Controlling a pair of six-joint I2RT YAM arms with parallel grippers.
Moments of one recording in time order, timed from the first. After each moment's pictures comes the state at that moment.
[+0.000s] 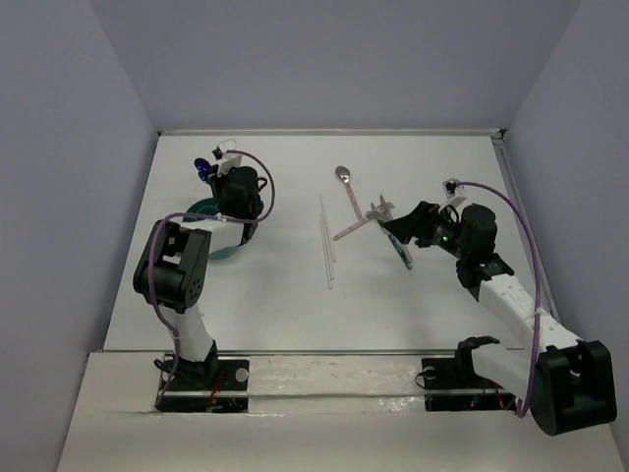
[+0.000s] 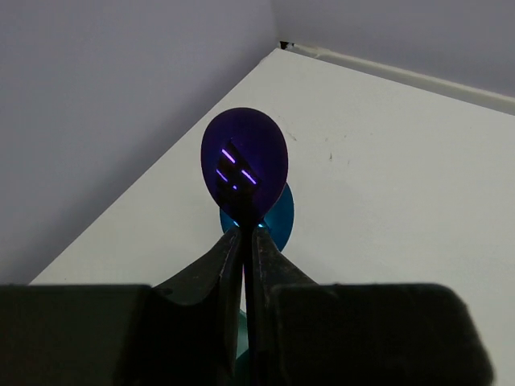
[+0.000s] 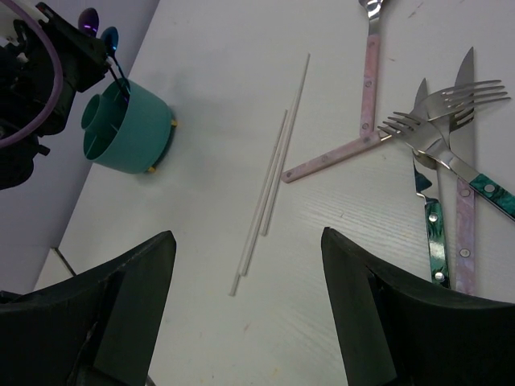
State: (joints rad) left arm -0.31 1.79 0.92 0.74 -1.00 0.07; right arm 0.18 1.03 0.54 0.25 -0.51 0.56
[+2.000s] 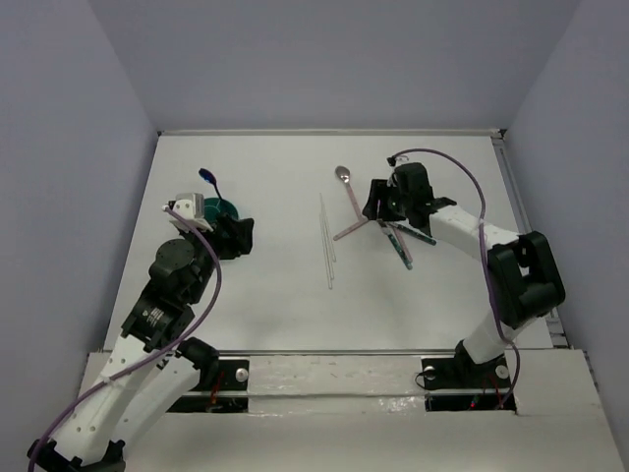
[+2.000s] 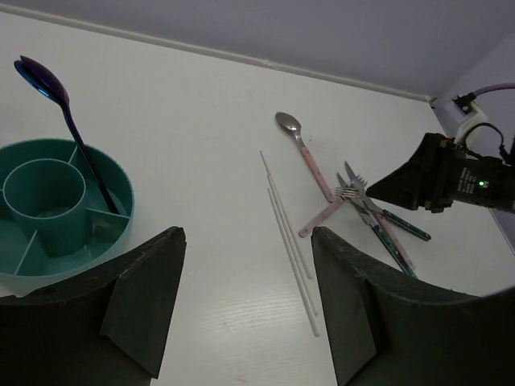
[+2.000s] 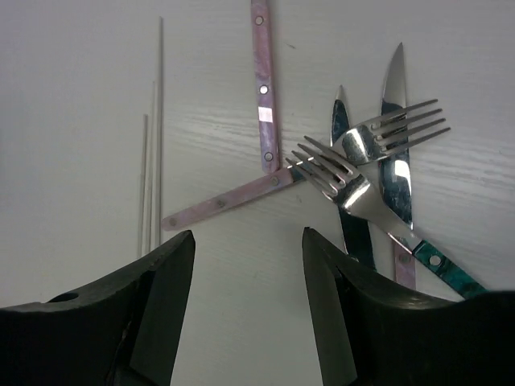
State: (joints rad) left arm -0.51 0.55 0.71 -0.28 -0.26 -0.41; right arm 0.38 1.59 1.01 -0.06 -0.13 0.38
